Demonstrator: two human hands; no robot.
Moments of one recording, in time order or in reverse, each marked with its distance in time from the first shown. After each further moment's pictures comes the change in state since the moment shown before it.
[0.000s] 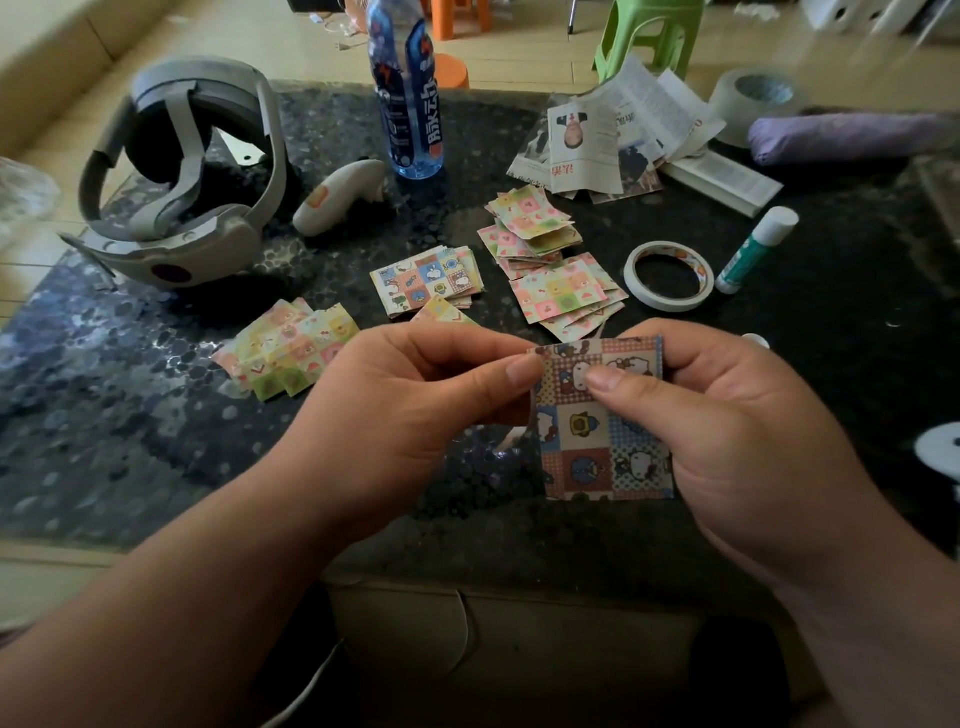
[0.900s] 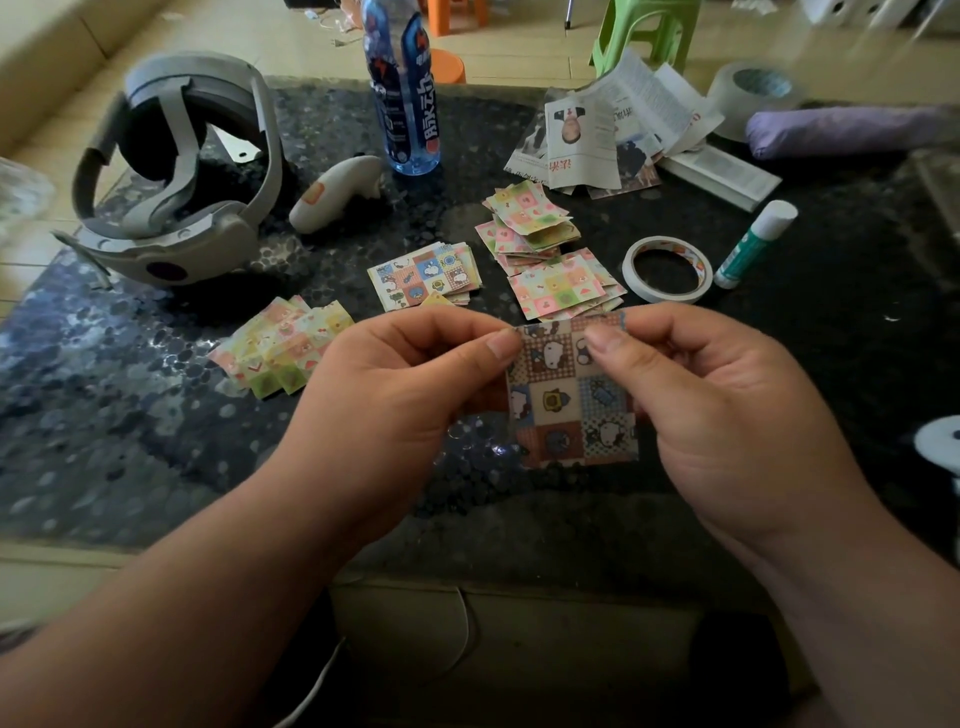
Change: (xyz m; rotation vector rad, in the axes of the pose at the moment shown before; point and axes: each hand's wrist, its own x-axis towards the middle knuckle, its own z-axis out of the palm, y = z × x) left_hand 0.000 -0.003 0.006 -0.094 0.126 0.046; right_hand 0.011 0.015 0.001 -0.180 0.193 -0.167
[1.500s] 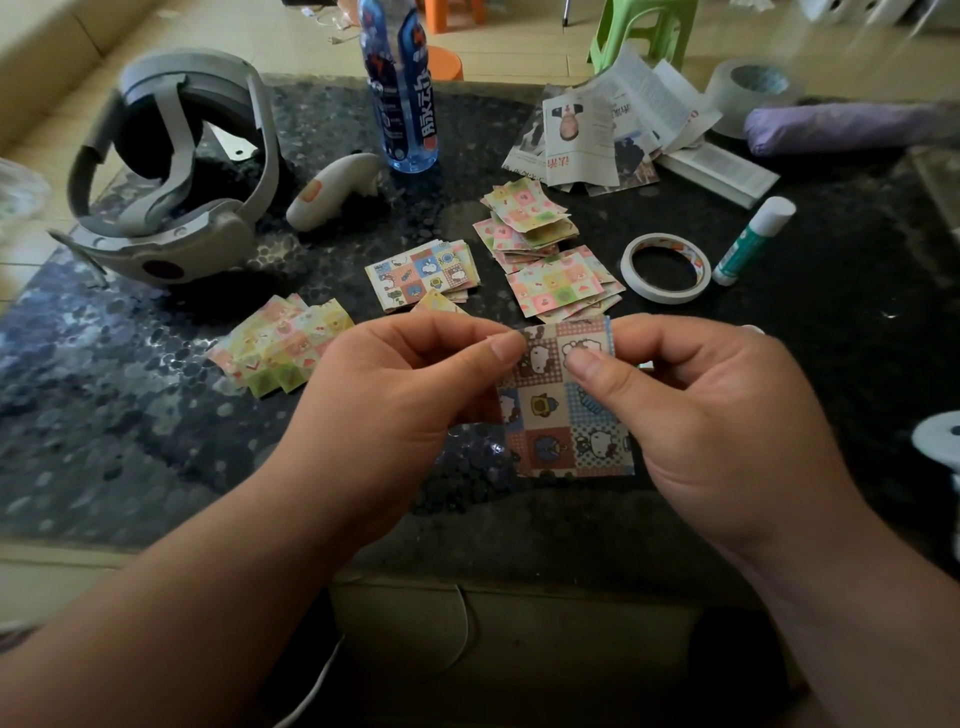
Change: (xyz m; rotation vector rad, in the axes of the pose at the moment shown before) left_hand -0.002 0.001 0.001 0.055 0.022 -0.044; right_hand -0.007 -0.005 0.000 -0.043 -0.064 -0.038
